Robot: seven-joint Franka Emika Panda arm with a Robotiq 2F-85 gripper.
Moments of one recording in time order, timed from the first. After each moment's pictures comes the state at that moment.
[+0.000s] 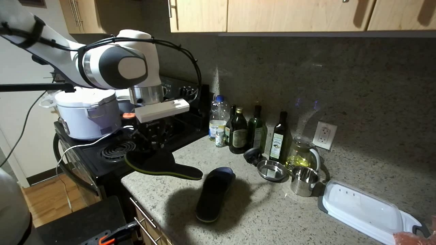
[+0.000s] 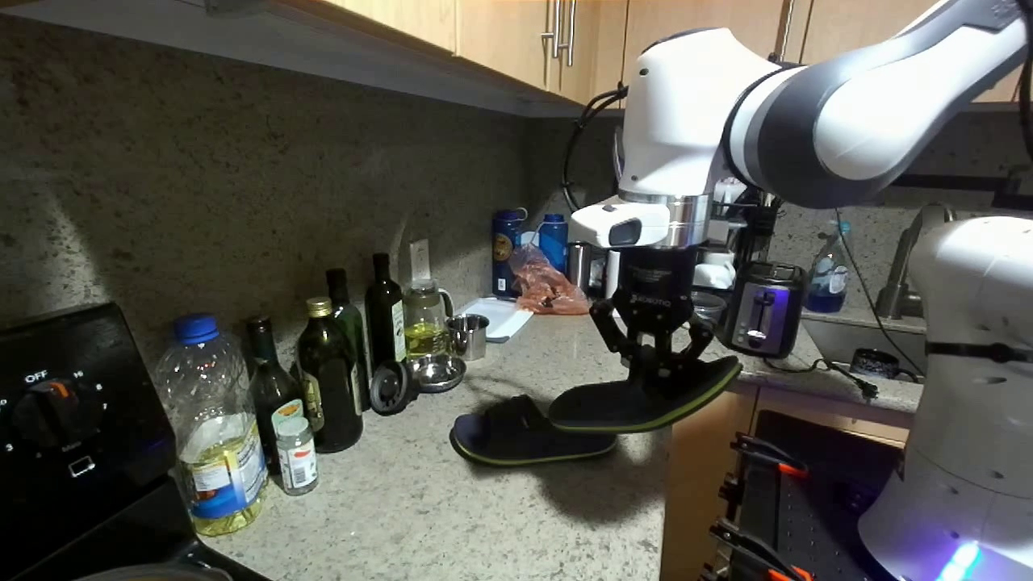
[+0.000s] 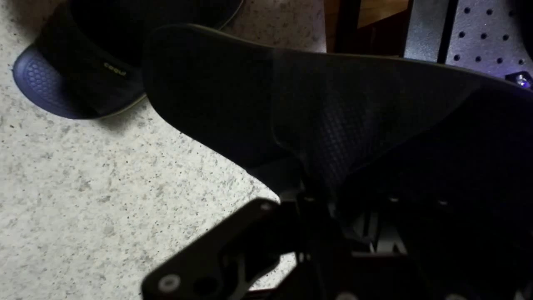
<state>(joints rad) 0.41 -0.51 0.01 -2.78 -0.08 2.26 -1.17</state>
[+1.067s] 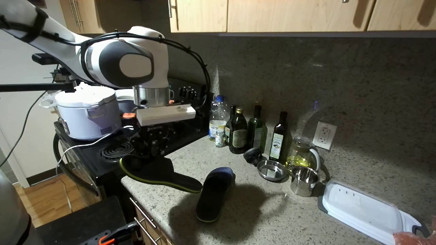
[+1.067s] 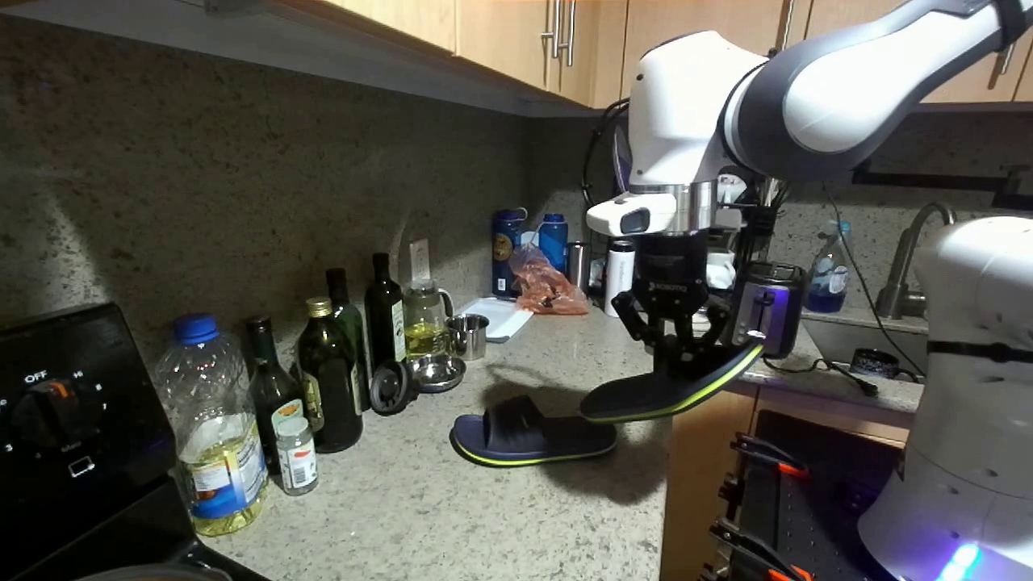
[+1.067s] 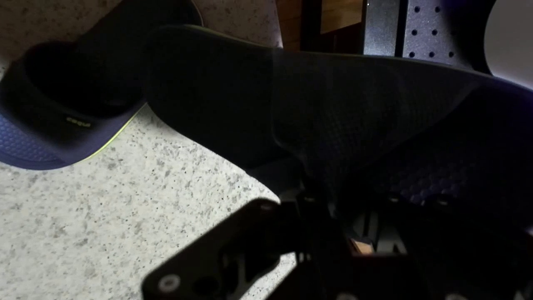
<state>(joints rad) 0.33 -0.55 -0.03 -2.78 -0.05 2.14 -1.23</state>
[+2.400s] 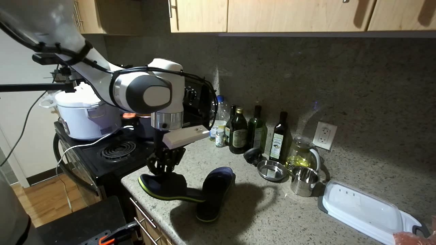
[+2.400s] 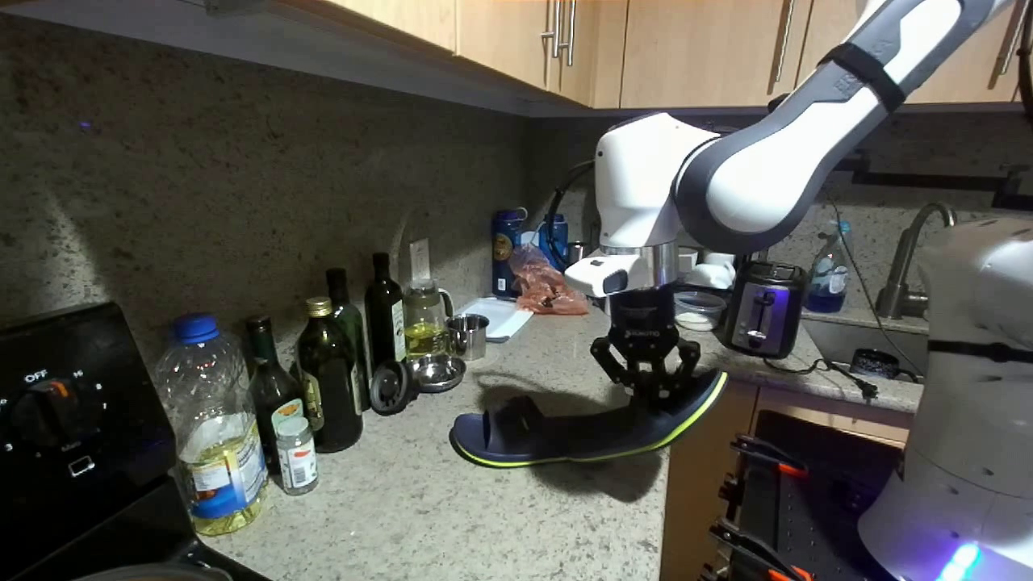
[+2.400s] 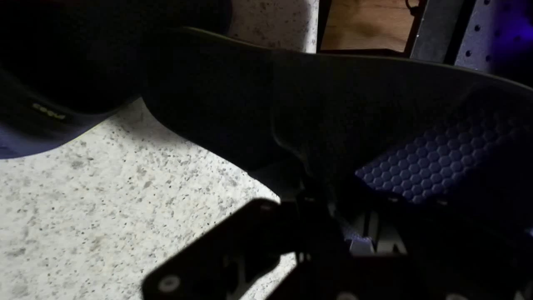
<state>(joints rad) 0.29 -0.30 -0.05 -2.76 -0.06 2.33 -1.49</state>
